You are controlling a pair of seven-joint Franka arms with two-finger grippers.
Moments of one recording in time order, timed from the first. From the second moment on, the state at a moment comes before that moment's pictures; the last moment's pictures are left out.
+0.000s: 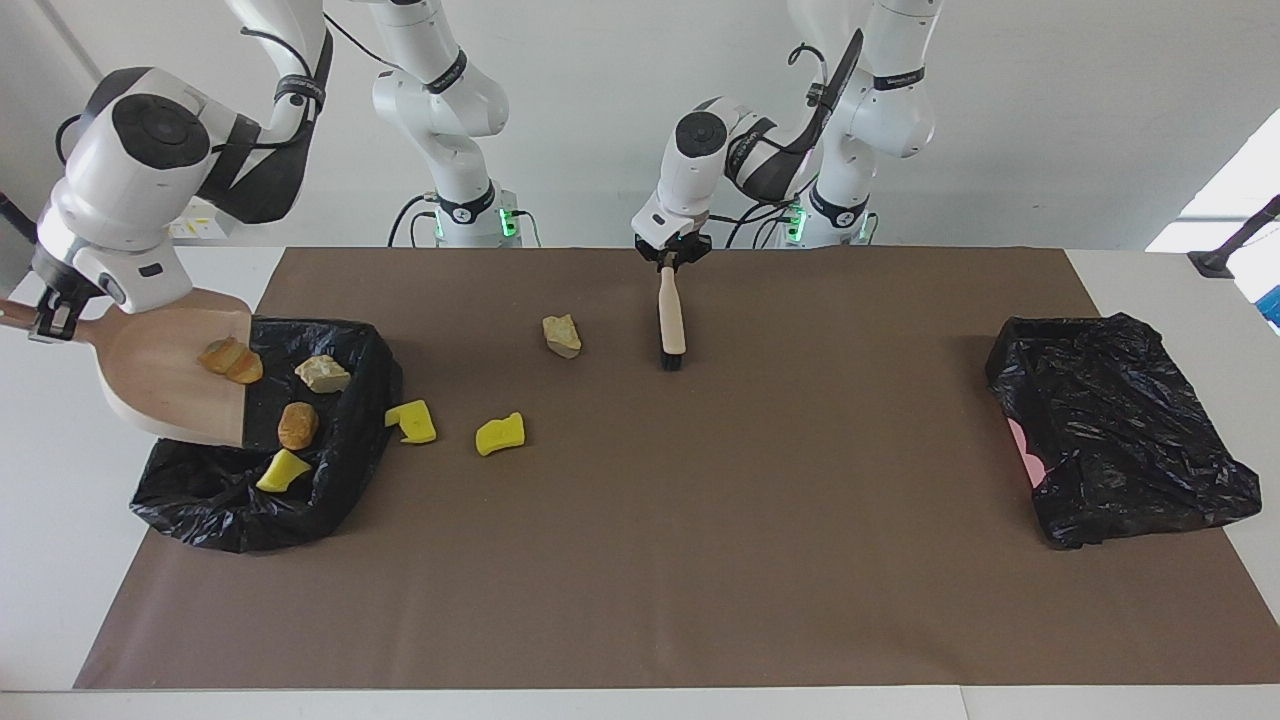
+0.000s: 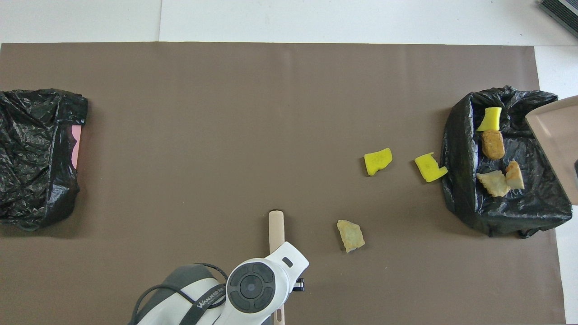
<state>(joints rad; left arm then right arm) -0.89 -0.06 -0.05 -2.38 -0.29 2.24 -0.70 -0.14 0.09 -0.06 -1.69 -0.97 1.98 -1.74</state>
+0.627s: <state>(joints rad) -0.71 -0.05 -0.04 -2.29 -0.23 2.19 -0.70 -0.12 0.06 -0.04 -1.73 -0.87 1.98 -1.66</state>
